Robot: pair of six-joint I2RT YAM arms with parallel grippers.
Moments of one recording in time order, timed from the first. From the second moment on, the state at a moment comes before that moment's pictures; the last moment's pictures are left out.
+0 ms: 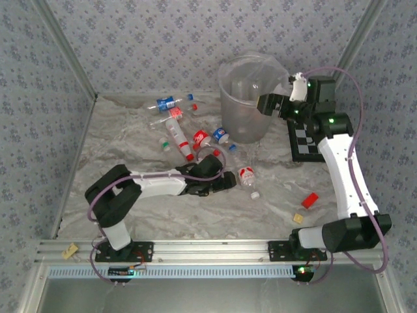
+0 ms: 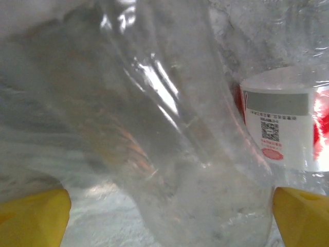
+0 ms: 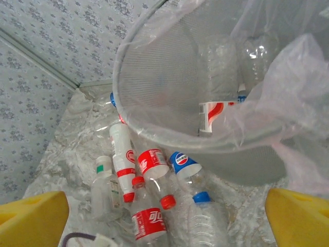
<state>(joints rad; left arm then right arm) -0.97 1.75 0.97 -0.14 0.07 -1.10 0.11 1.32 1.49 -0.72 -0.42 0.29</state>
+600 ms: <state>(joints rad) -0.99 1.68 1.01 -0.35 0.02 -0.96 0.22 1.19 1.27 -0.64 -0.47 0.33</state>
